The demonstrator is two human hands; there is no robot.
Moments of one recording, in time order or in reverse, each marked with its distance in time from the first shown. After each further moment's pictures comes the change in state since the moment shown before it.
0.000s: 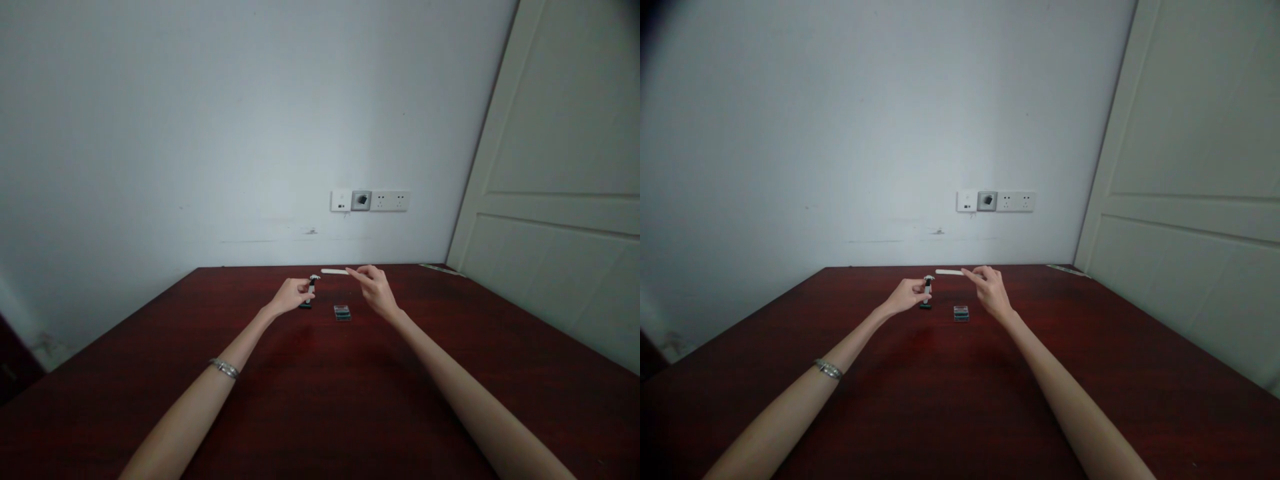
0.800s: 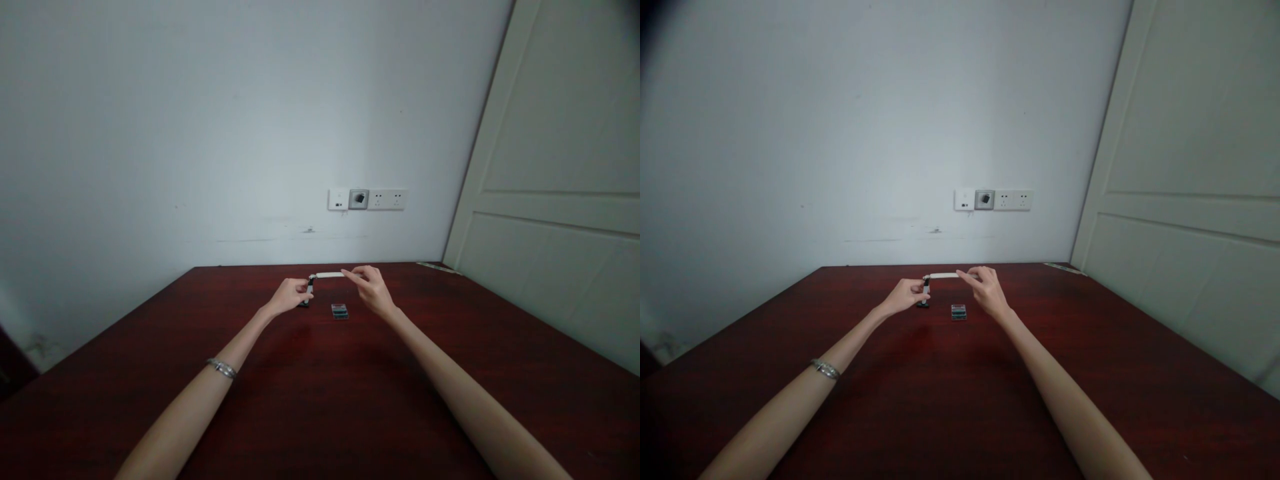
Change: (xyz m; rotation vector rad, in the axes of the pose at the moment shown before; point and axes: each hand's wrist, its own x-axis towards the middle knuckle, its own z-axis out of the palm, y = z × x) left_hand -0.001 -0.003 0.000 0.004 -0.022 0.006; right_hand -0.004 0.000 0.004 0.004 0.045 -0.108
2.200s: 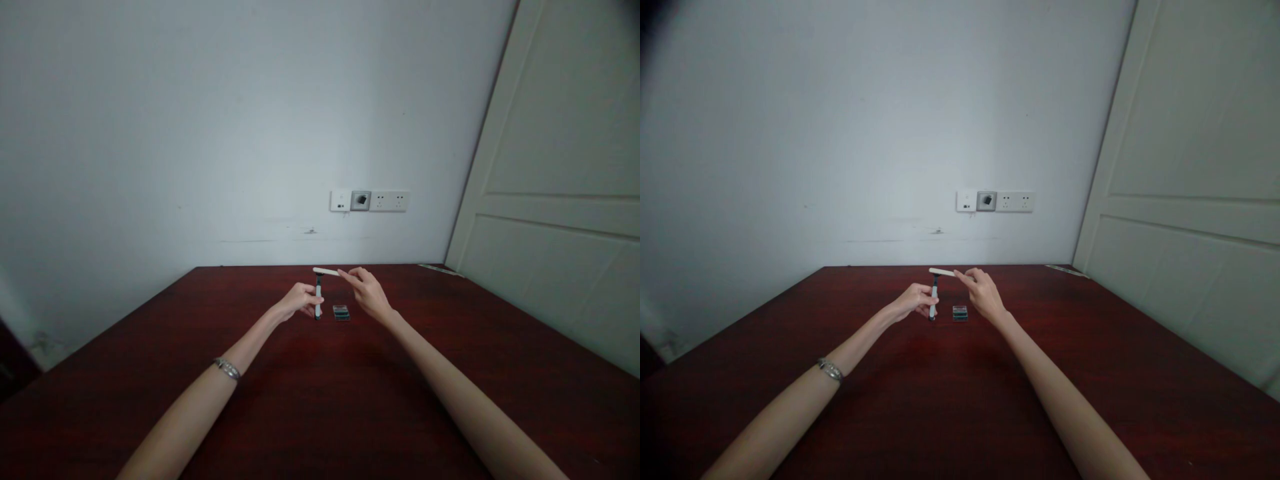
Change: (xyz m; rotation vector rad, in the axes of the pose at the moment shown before) left_hand -0.005 0.025 0.013 -0.371 -0.151 -0.392; right_hand 0.002 -0.005 0.006 -0.039 -0.160 0.082
